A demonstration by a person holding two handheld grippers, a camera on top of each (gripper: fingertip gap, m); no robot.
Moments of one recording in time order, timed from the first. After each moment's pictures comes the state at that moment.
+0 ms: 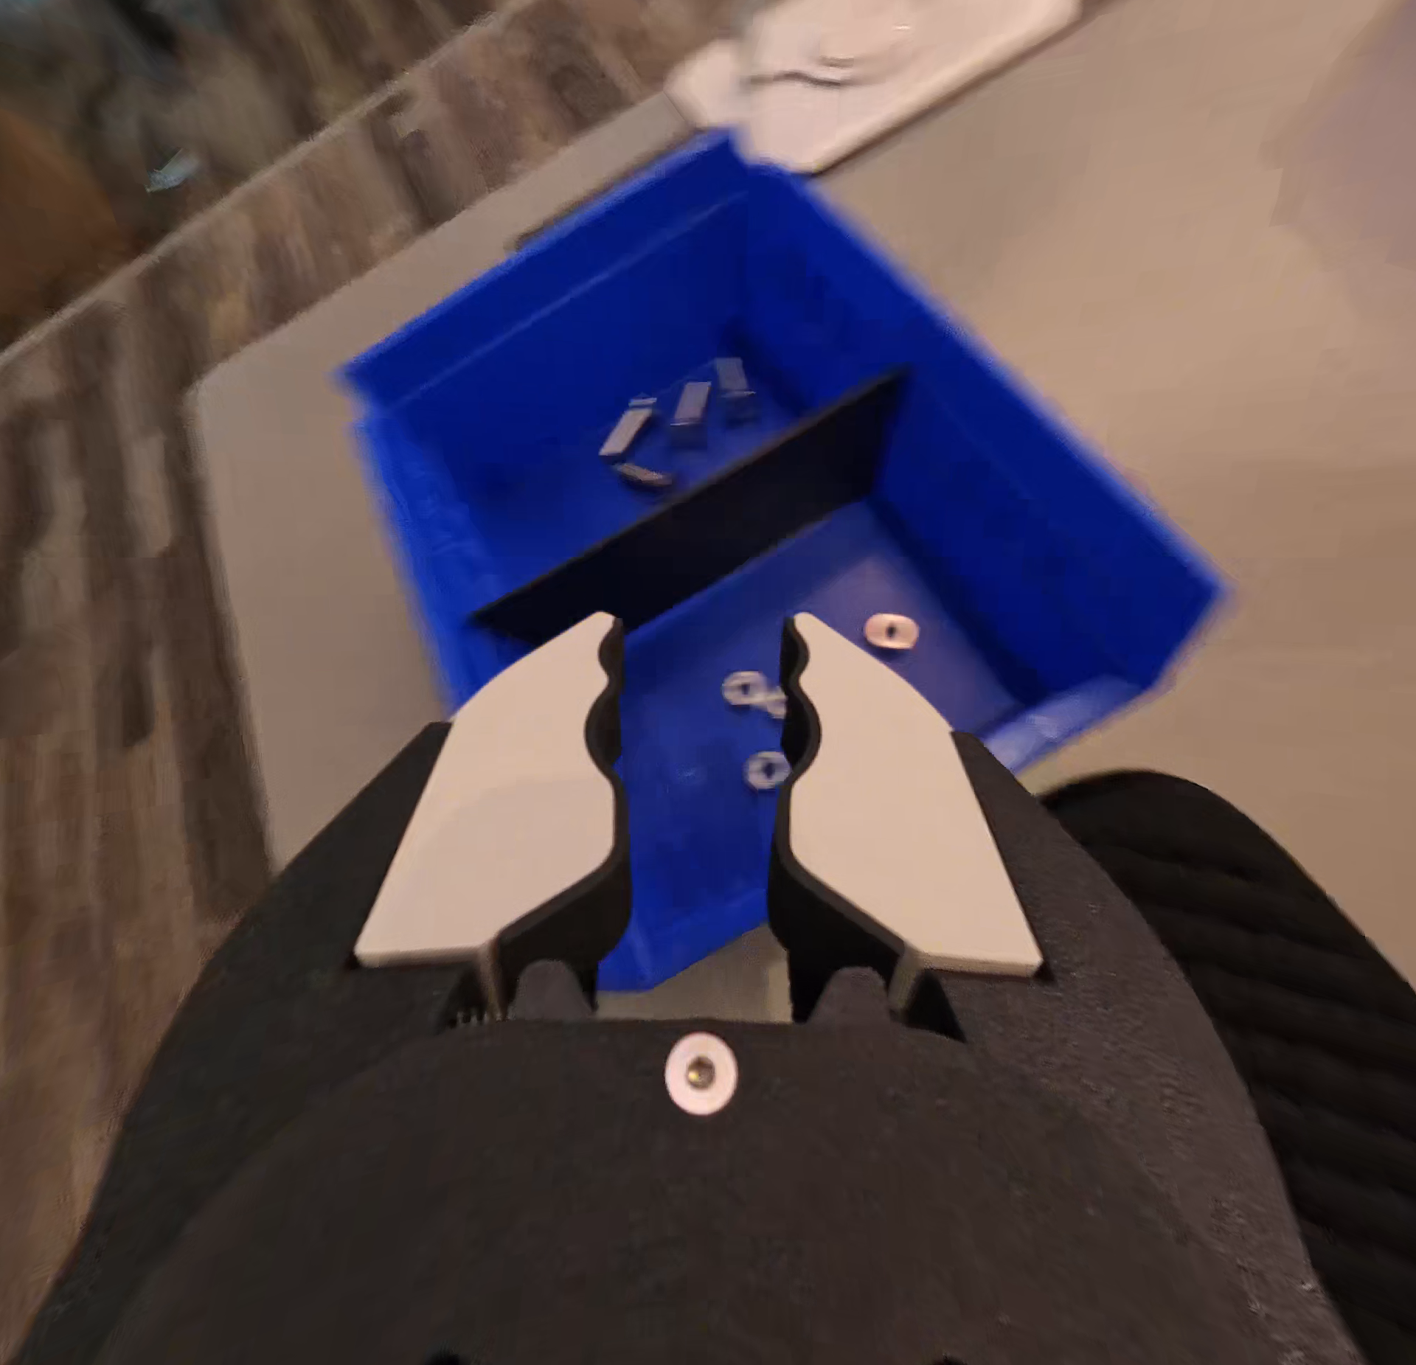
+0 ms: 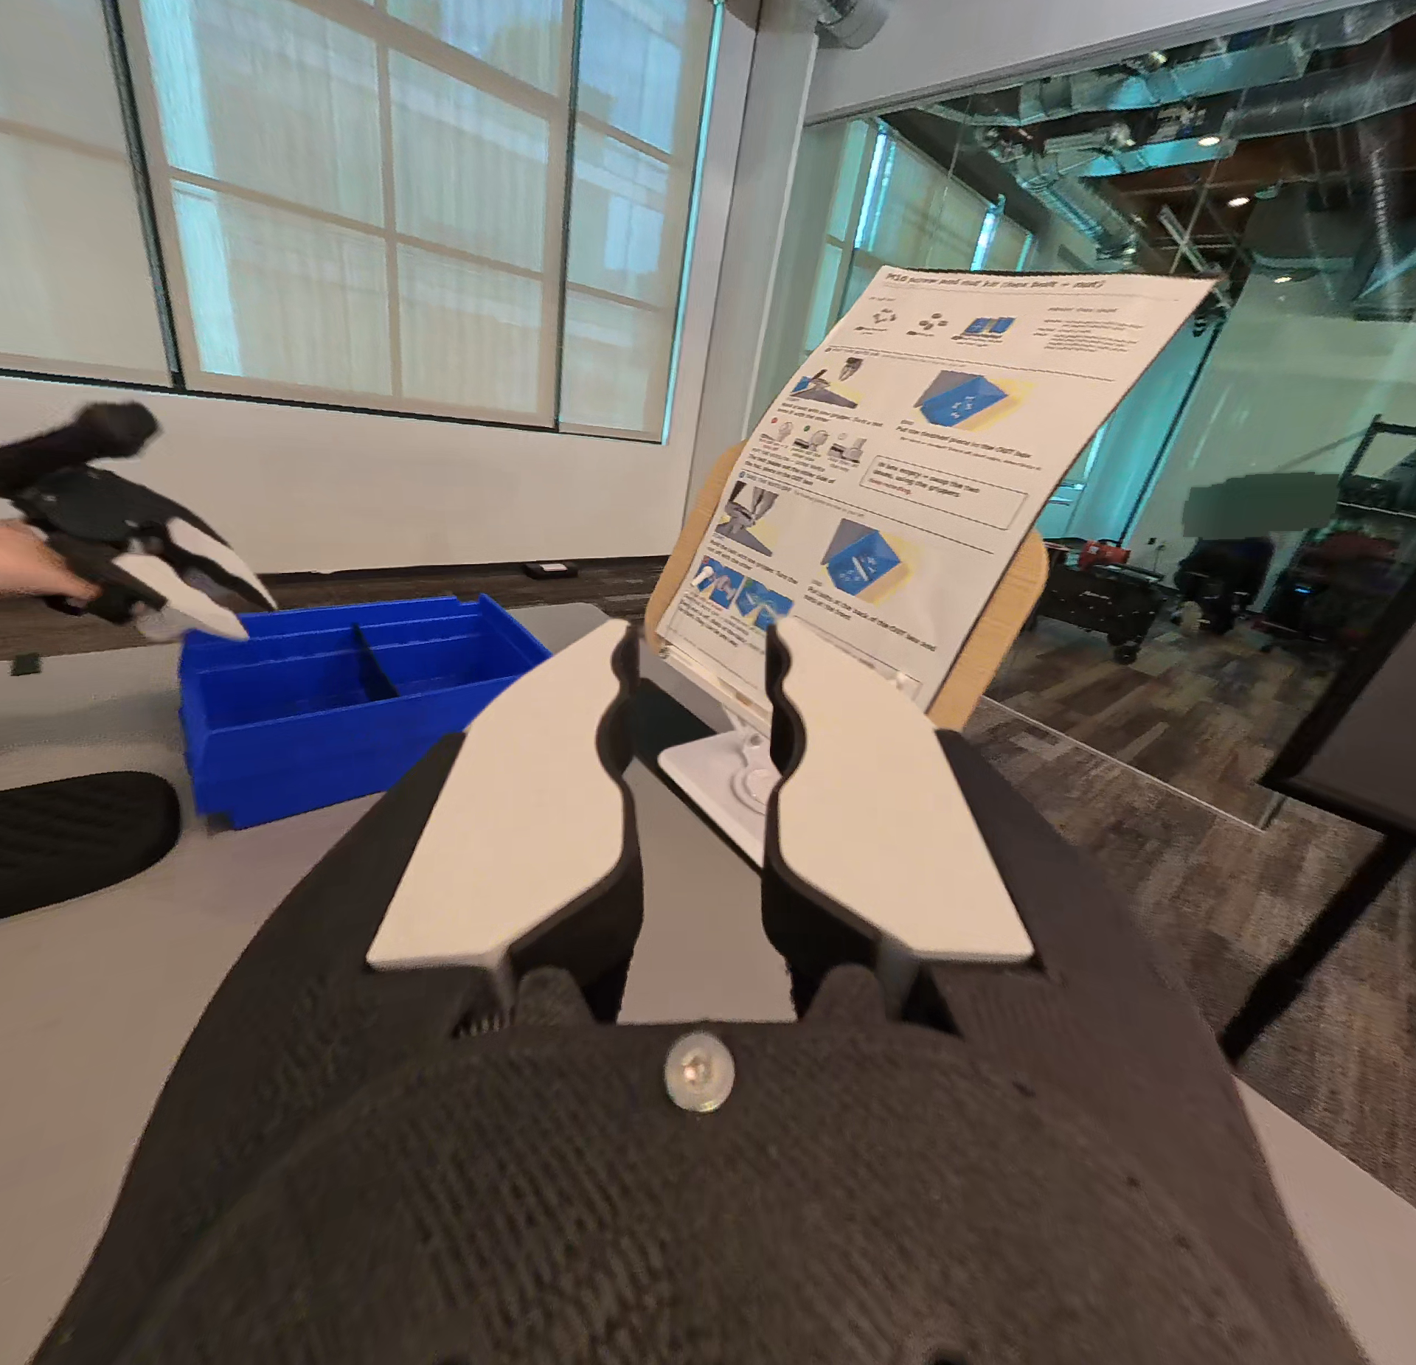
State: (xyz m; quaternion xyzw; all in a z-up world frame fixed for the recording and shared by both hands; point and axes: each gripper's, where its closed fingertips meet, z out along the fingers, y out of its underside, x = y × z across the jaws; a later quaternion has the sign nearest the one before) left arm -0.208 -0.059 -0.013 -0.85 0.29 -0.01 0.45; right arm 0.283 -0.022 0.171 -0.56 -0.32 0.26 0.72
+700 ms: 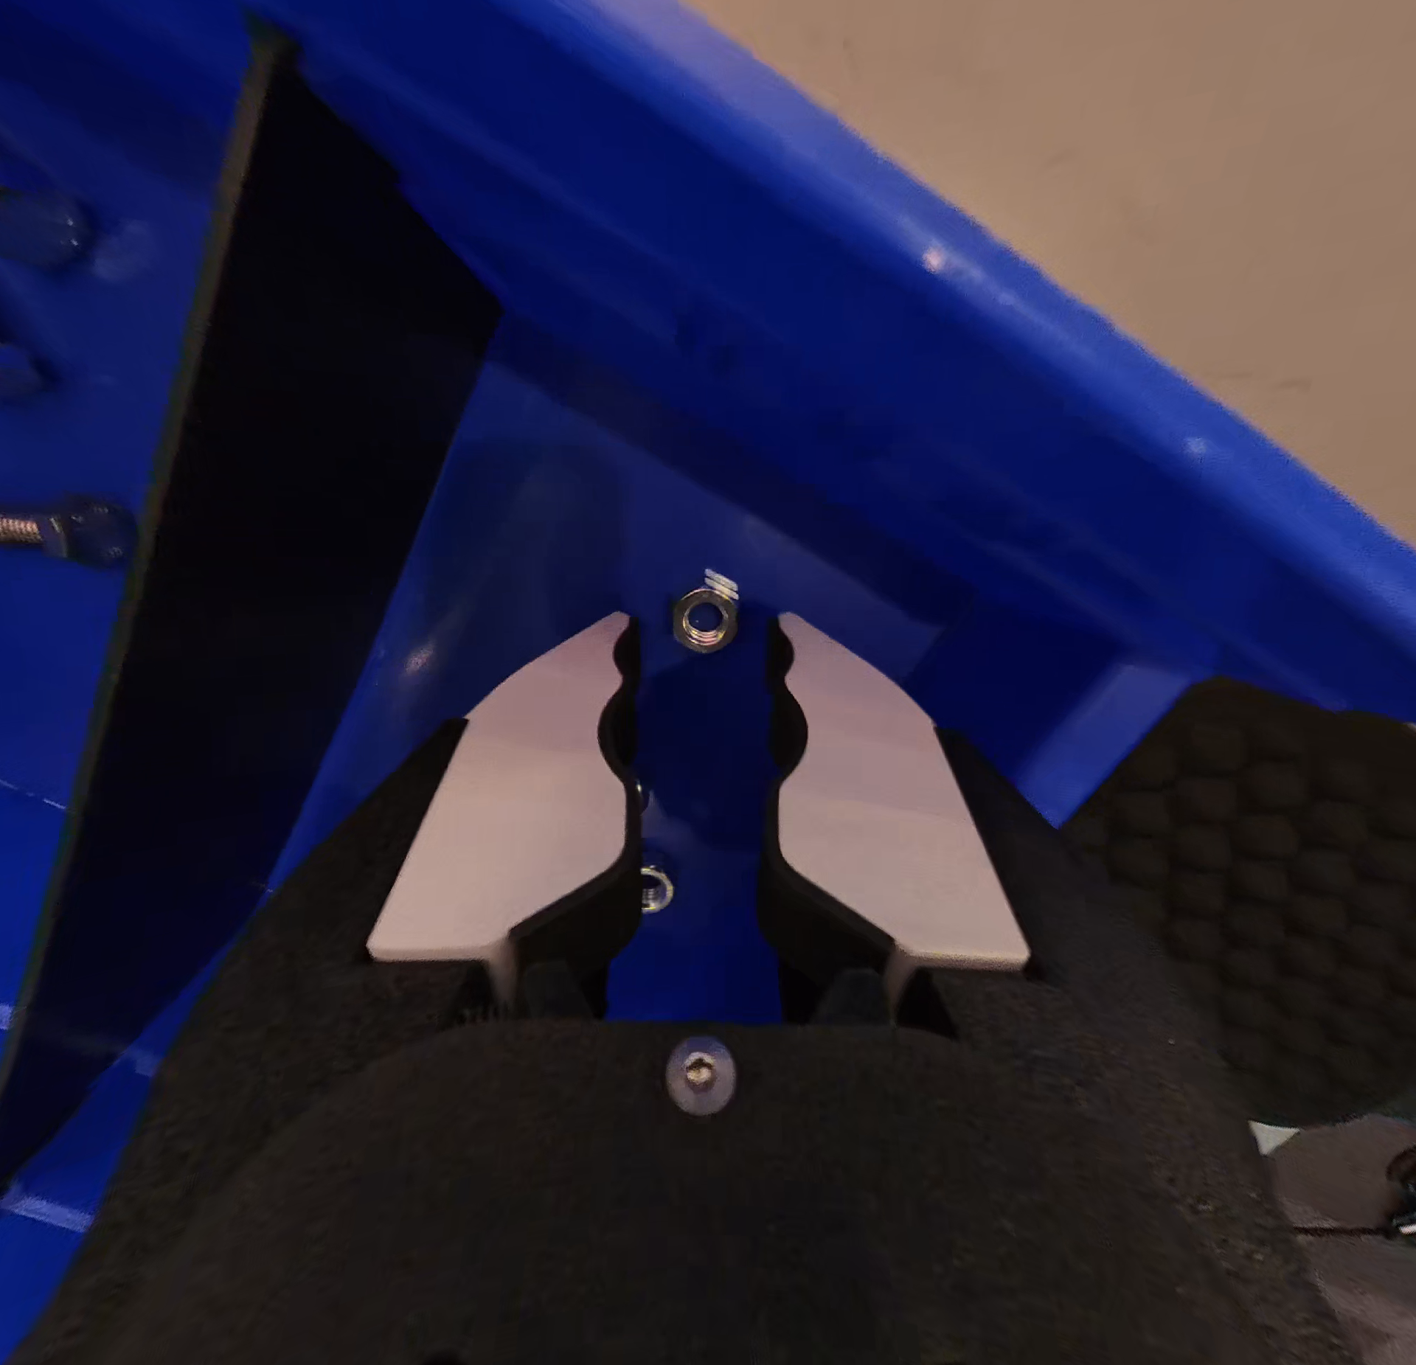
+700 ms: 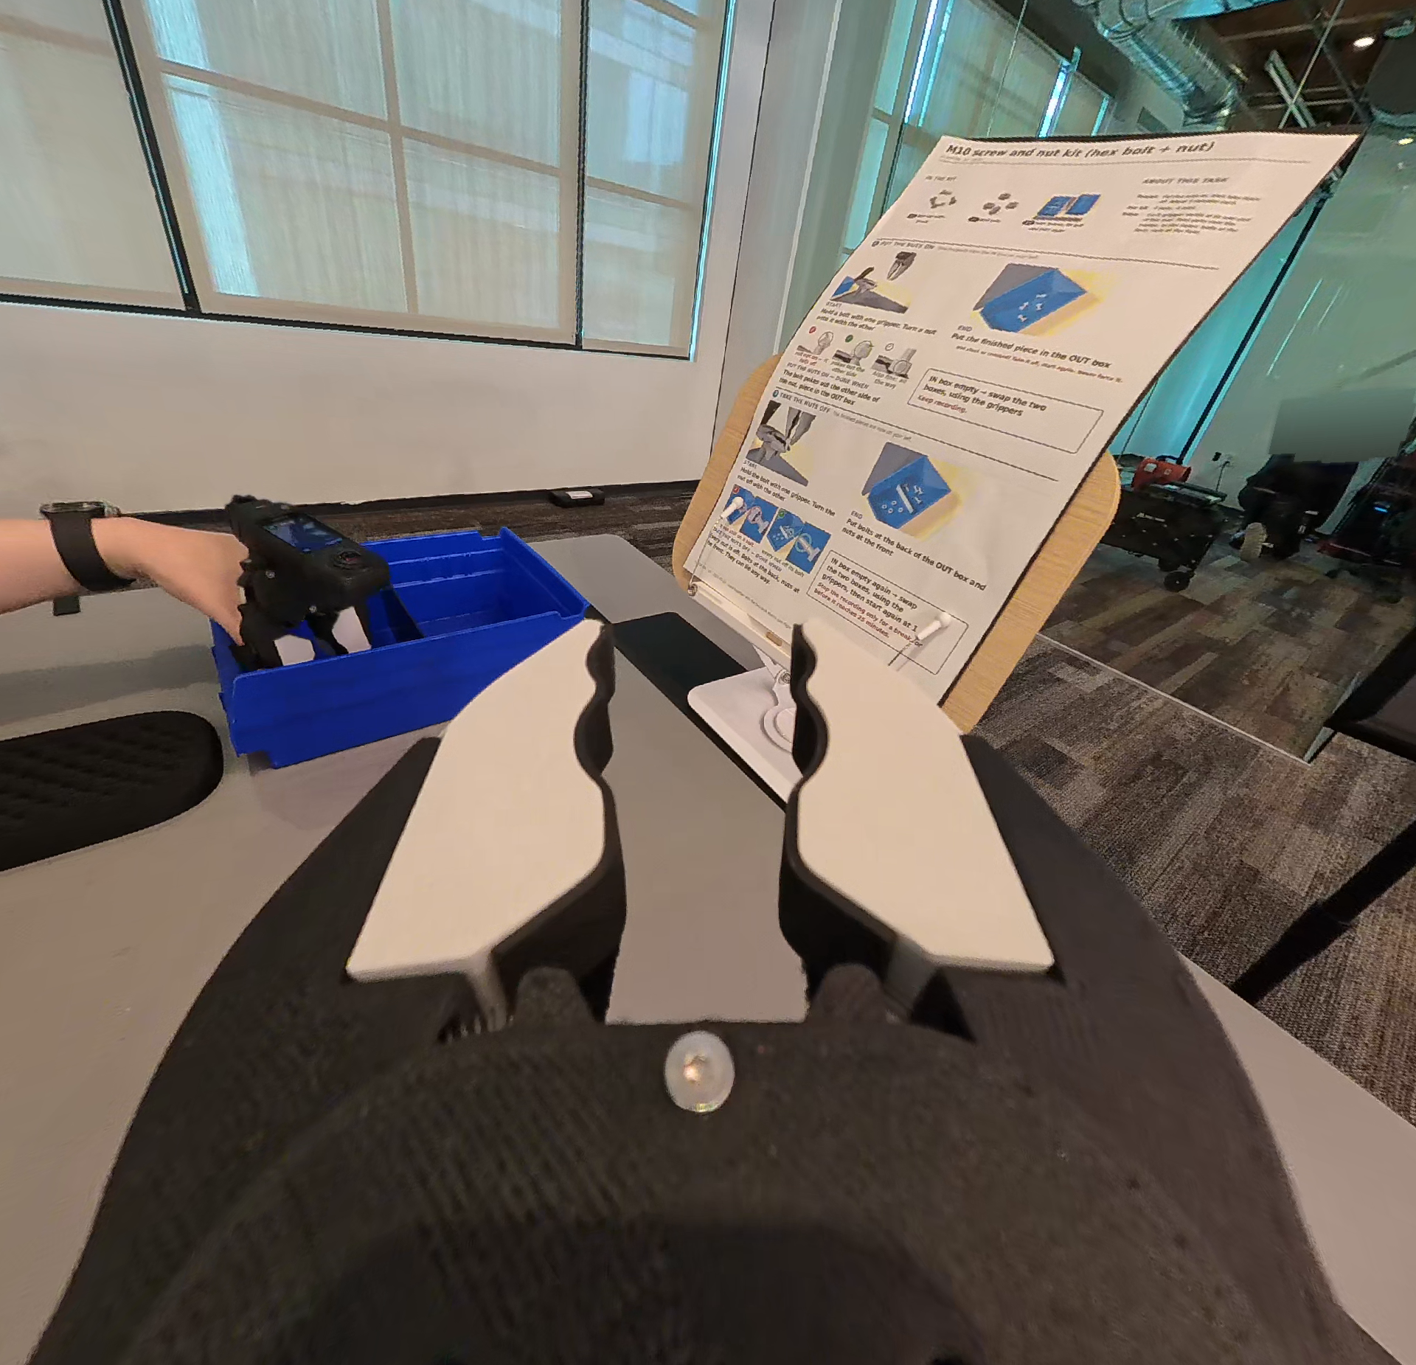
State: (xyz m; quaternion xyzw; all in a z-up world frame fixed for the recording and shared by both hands) left arm -0.145 -0.053 -0.150 -0.85 0.51 -0.05 0.10; right arm 0.267 -0.014 0.152 -0.60 -0.34 0.27 0.67
